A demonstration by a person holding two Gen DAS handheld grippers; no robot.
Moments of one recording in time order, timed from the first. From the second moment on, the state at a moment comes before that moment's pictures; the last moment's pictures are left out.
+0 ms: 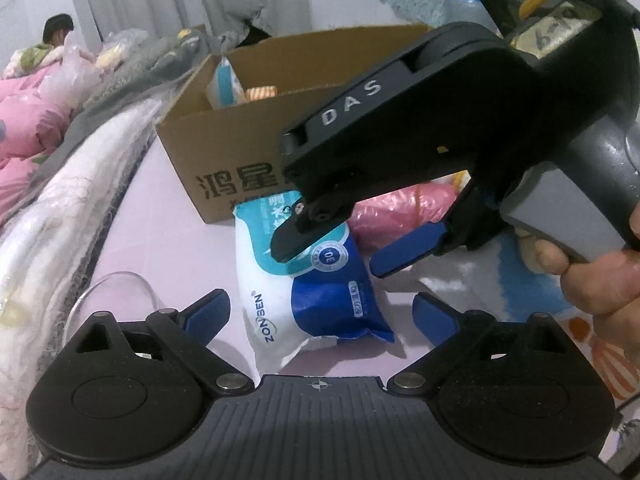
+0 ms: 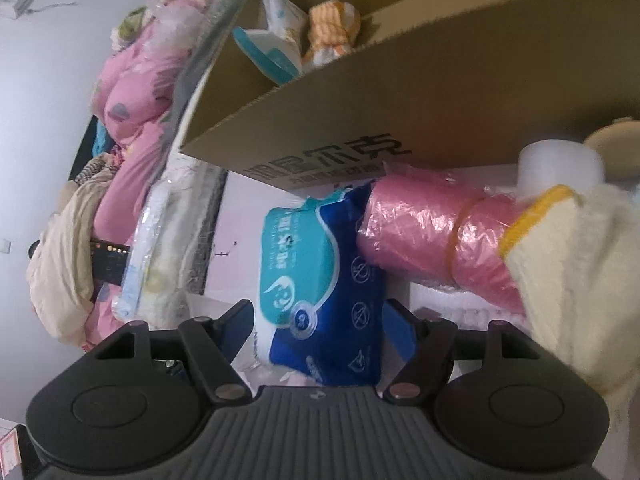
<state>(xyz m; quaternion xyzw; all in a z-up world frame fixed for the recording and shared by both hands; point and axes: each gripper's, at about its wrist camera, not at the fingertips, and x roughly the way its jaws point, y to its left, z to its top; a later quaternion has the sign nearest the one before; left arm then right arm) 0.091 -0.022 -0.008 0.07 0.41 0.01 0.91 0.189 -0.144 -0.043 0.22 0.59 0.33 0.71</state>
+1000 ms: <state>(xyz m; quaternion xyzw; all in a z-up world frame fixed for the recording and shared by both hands) 0.032 -0.029 -0.003 0.02 0.46 -0.11 0.88 0.158 -0.158 -0.050 0.18 0.63 0.38 0.66</state>
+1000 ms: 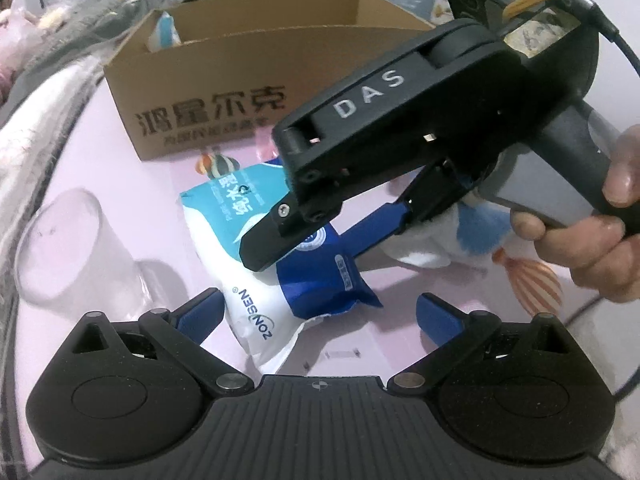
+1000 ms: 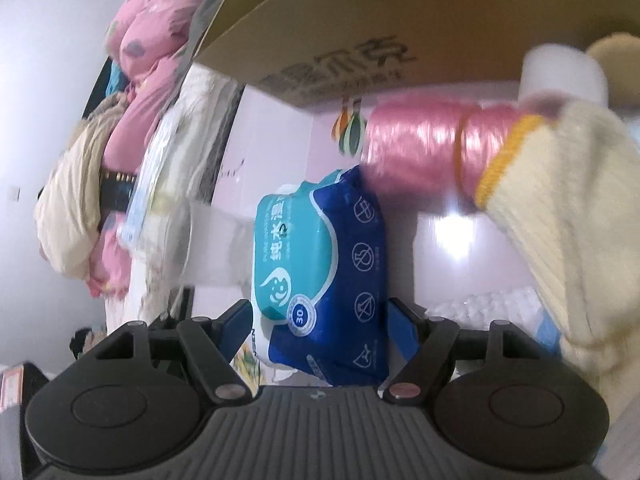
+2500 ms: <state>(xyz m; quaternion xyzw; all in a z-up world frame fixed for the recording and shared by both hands) 0.047 -0.005 -0.002 -0.04 0.44 -0.03 0.90 0.131 -0.141 -0.030 0.13 0.59 0.38 0.70</state>
